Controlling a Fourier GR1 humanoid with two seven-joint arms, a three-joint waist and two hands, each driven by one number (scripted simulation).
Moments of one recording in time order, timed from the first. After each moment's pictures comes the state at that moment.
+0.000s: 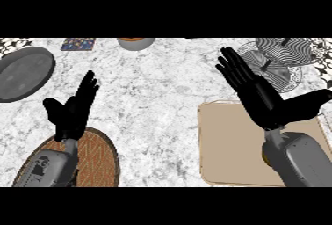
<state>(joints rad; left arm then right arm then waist) -0.23 0.26 -0.16 -1.43 0.19 0.26 0.11 -0.40 -0.33 0.28 -1.59 -0.45 -0.03 0.10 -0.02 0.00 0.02</state>
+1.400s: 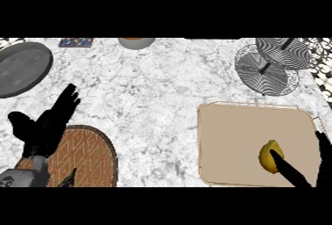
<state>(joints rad) -0.09 0.38 -0.10 -1.52 0.27 0.11 0.15 0.27 -0.54 0.23 -1.62 0.58 -0.68 0.46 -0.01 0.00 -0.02</state>
